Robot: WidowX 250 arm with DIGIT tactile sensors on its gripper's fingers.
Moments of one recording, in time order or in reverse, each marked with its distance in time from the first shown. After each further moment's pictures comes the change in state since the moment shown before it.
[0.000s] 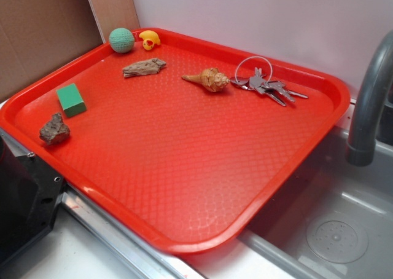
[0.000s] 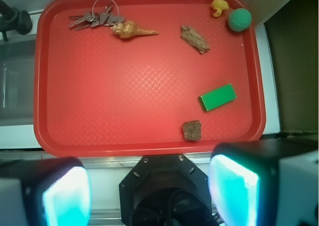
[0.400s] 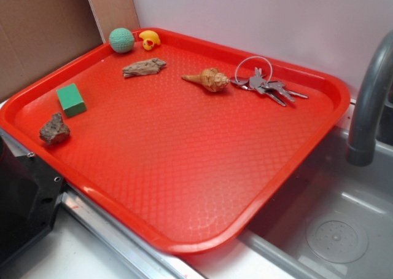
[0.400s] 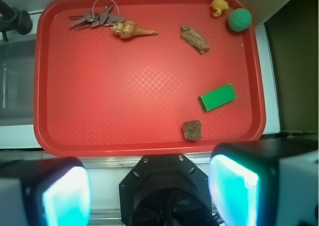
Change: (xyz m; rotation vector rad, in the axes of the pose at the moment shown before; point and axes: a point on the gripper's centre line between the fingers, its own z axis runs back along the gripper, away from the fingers) arm -0.002 0.000 -0.003 0.002 0.011 0.002
